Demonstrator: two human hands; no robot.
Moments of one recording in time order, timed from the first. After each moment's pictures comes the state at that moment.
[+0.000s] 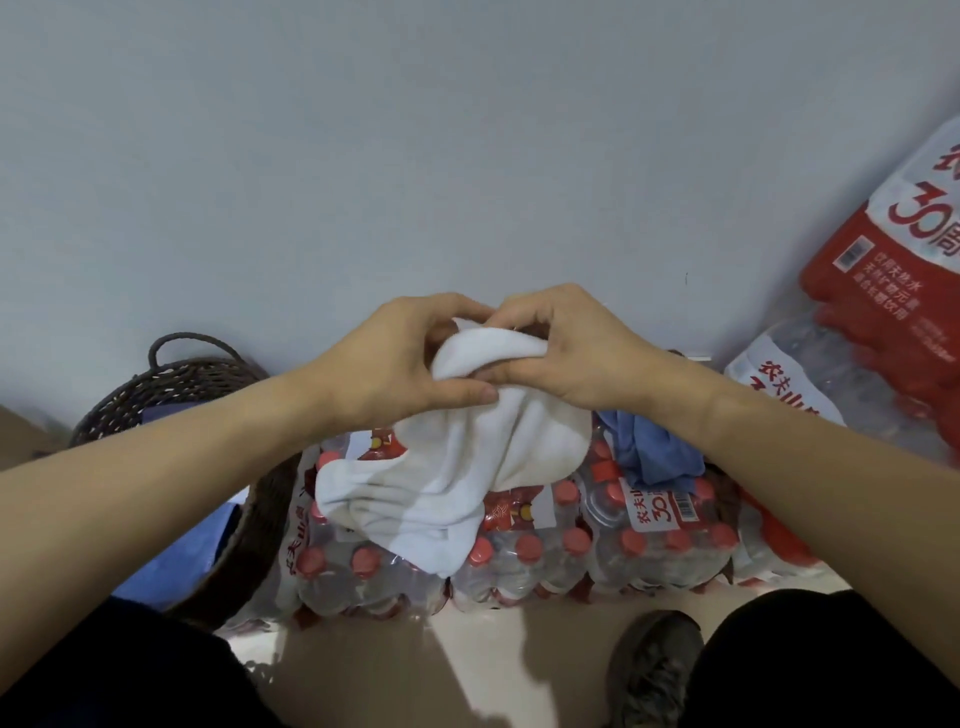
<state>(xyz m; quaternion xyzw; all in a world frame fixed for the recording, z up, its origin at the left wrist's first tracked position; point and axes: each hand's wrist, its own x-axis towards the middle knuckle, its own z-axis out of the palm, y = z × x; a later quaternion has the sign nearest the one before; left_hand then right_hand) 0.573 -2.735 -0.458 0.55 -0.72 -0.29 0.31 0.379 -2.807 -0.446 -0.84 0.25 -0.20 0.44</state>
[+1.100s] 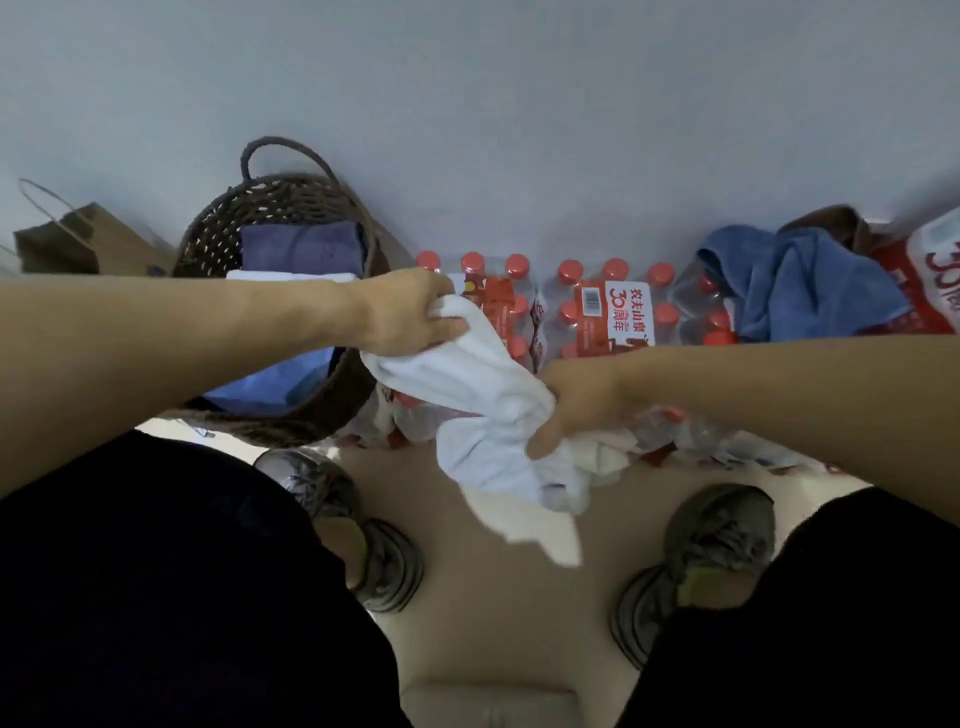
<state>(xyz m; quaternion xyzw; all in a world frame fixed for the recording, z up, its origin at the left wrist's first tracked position) 0.644 -2.673 -0.557 0.70 -0.65 -0.31 -0.01 0.429 -2.739 -0.606 -0.75 0.31 0.32 0.48</state>
